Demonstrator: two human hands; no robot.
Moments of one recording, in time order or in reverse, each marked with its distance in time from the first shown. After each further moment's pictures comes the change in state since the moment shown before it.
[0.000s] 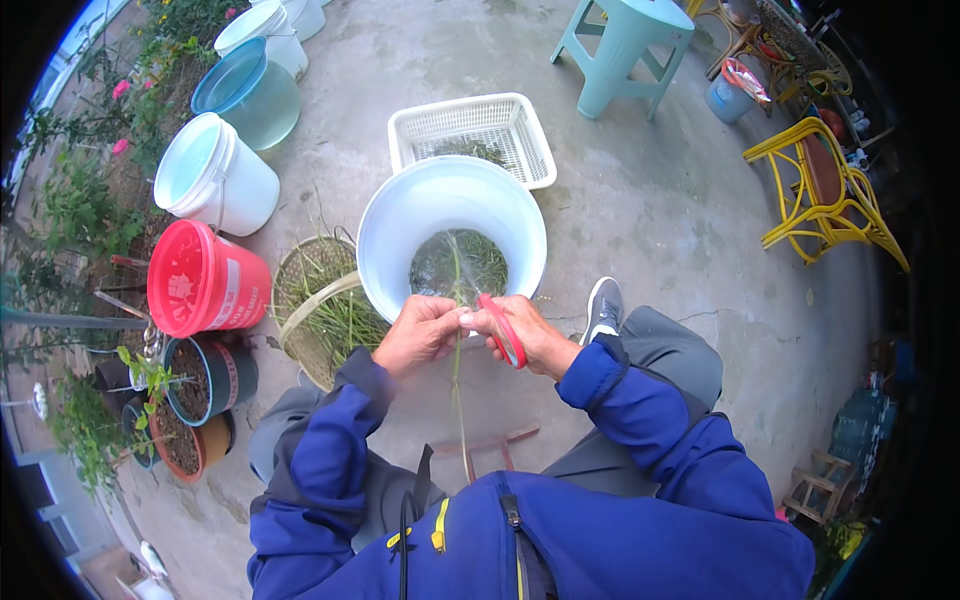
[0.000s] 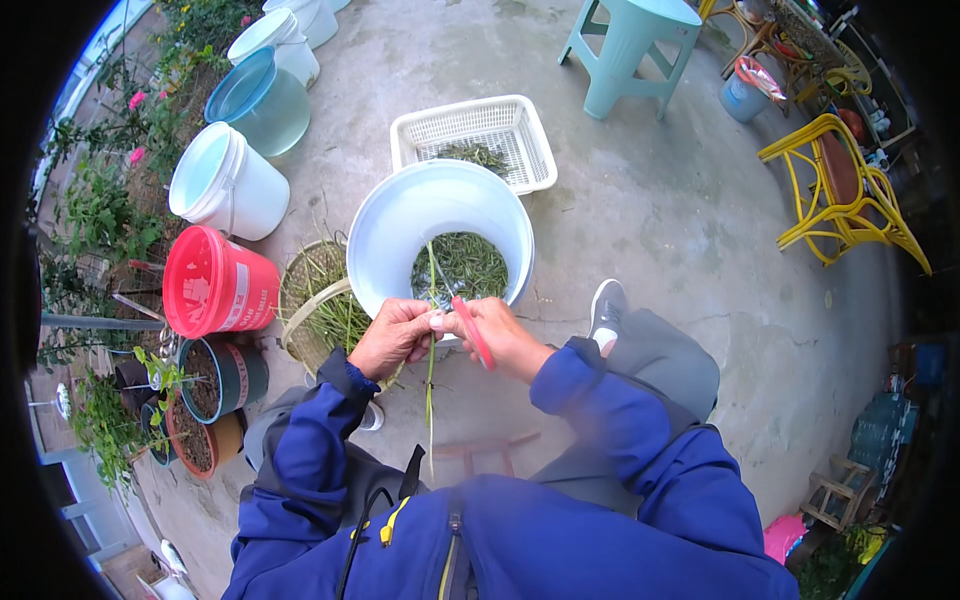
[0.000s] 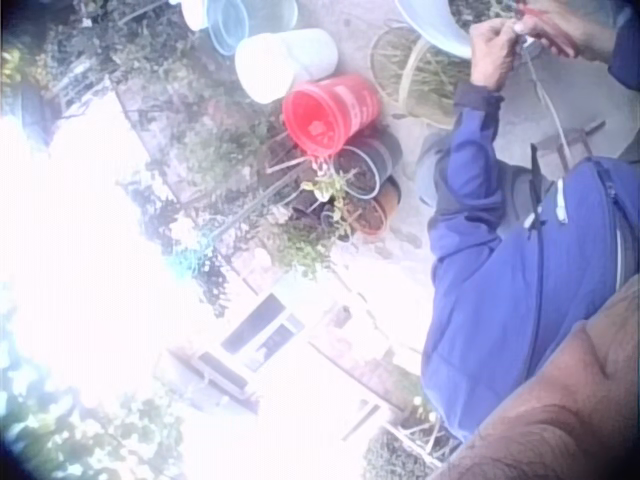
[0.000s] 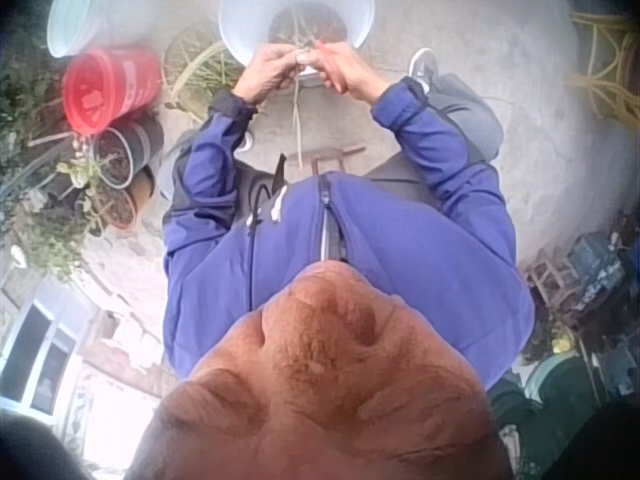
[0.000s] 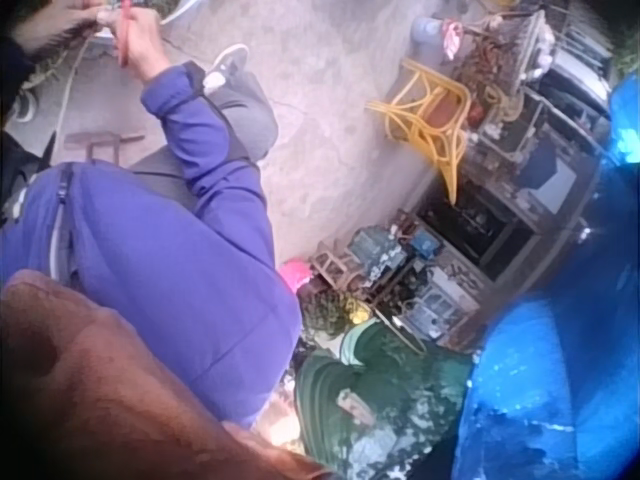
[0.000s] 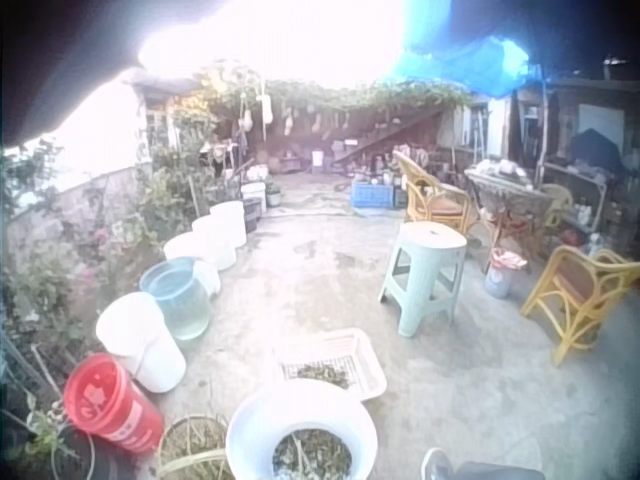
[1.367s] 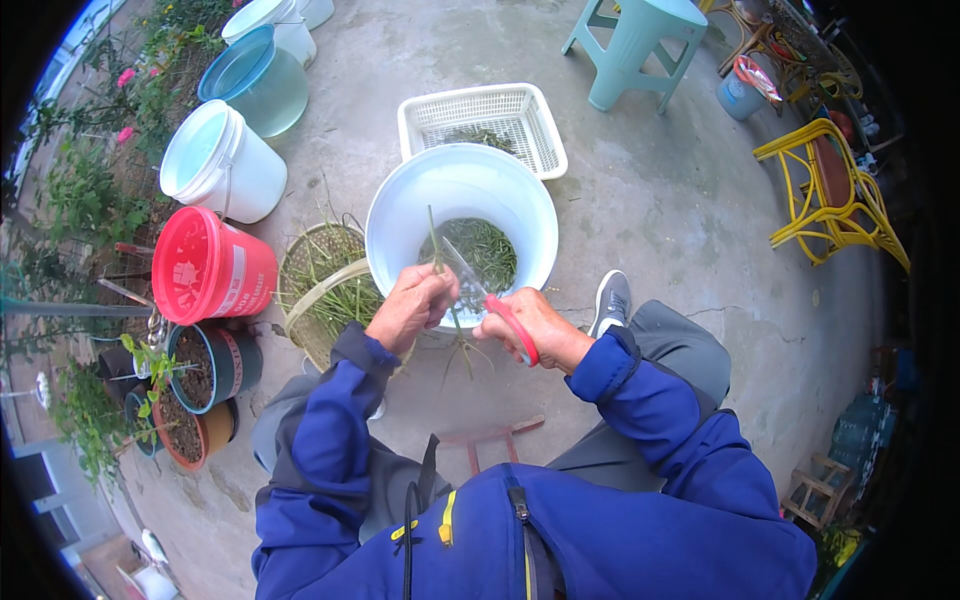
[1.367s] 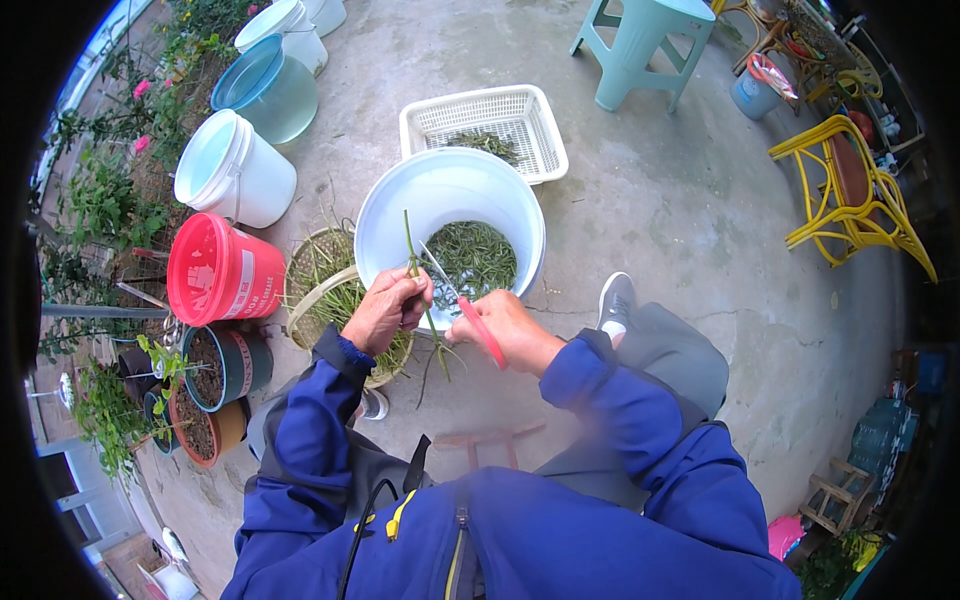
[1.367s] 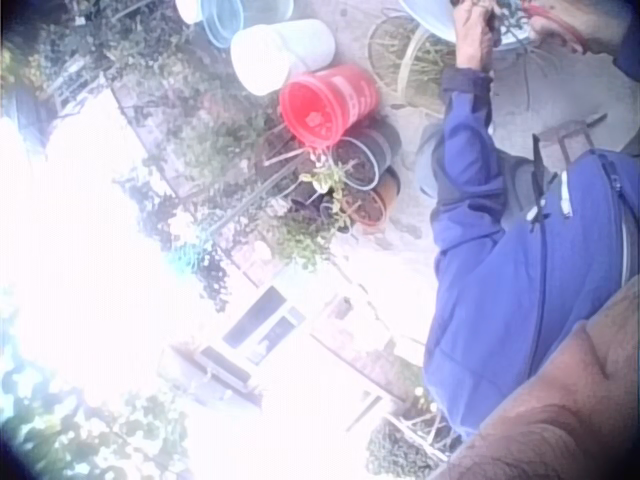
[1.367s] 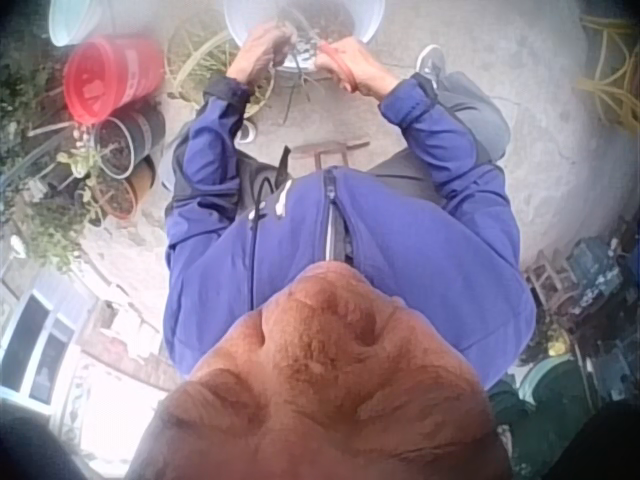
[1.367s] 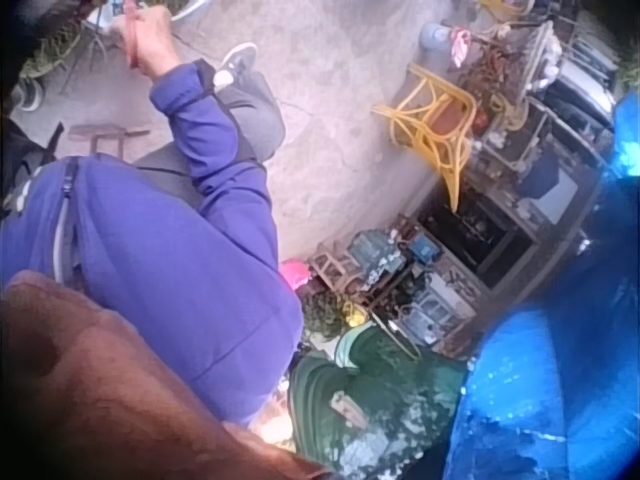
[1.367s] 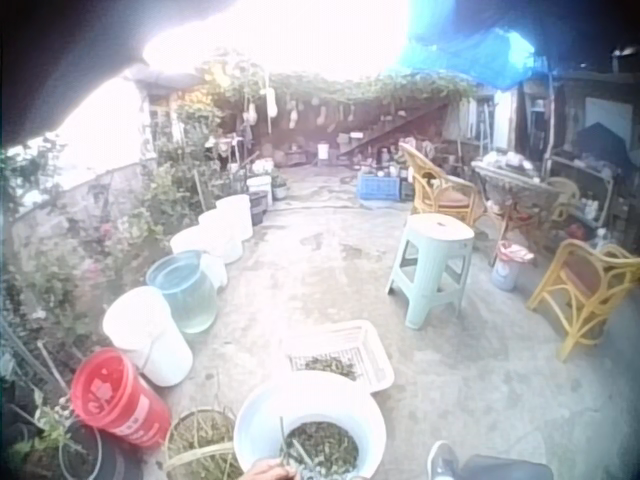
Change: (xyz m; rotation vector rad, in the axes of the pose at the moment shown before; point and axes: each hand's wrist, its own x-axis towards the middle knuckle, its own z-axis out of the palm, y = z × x) left_hand 0.003 0.011 -0.021 -0.051 0.077 0.044; right_hand -0.005 -0.008 0.003 -0.196 -0.009 0.007
